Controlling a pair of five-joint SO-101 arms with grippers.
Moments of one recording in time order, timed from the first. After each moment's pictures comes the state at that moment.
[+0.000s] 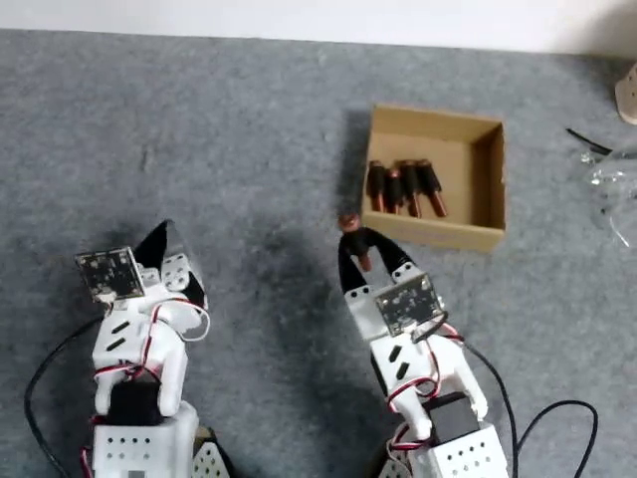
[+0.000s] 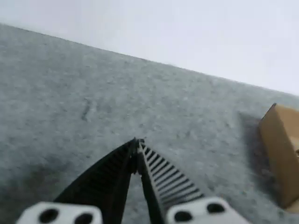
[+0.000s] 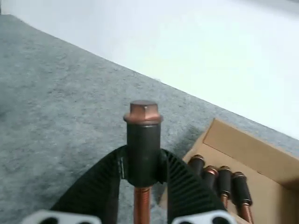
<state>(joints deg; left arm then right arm) -6.3 -103.3 95.9 30.8 16.2 -24.4 -103.0 95.7 20.9 15.0</state>
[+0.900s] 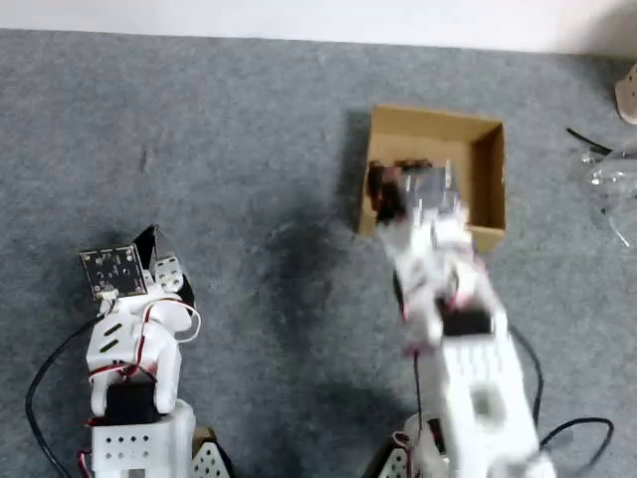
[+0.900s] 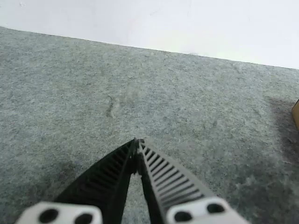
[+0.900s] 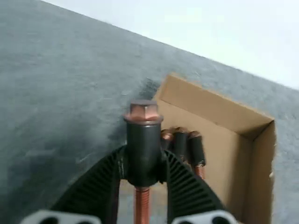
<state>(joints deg) -9.9 -102.5 96.0 32.5 9.5 -11.7 -44.0 55.3 20.9 15.2</state>
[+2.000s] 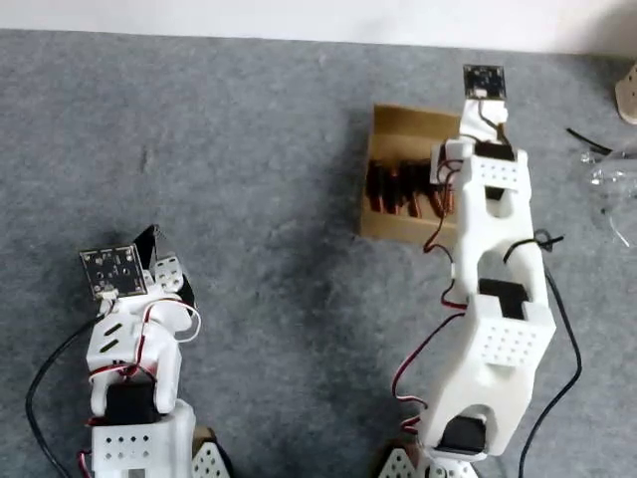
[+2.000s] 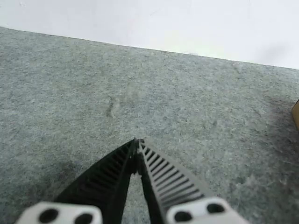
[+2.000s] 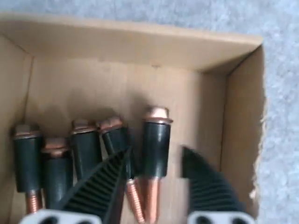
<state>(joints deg) -9.9 -102.5 96.0 32.5 9.5 1.8 27.9 -12.2 47.3 8.0</state>
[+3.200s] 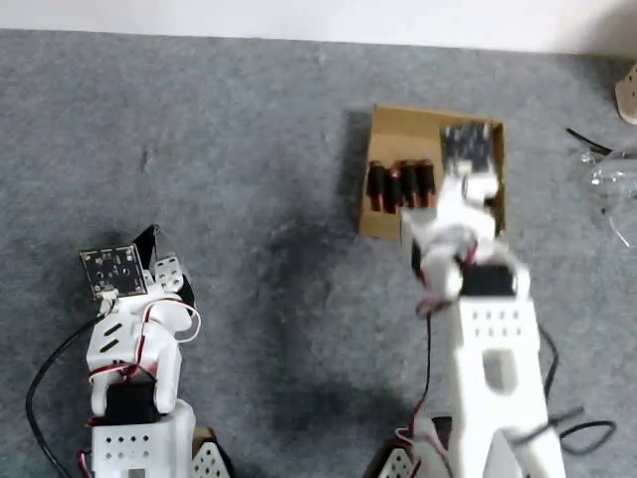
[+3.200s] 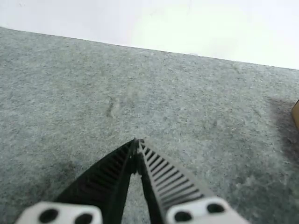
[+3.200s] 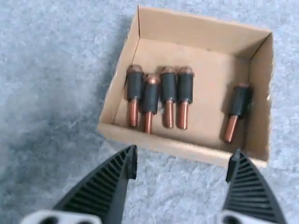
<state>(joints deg) -9.9 -102.5 96.0 32.5 9.4 -7.9 -46.3 51.8 42.6 5.3</state>
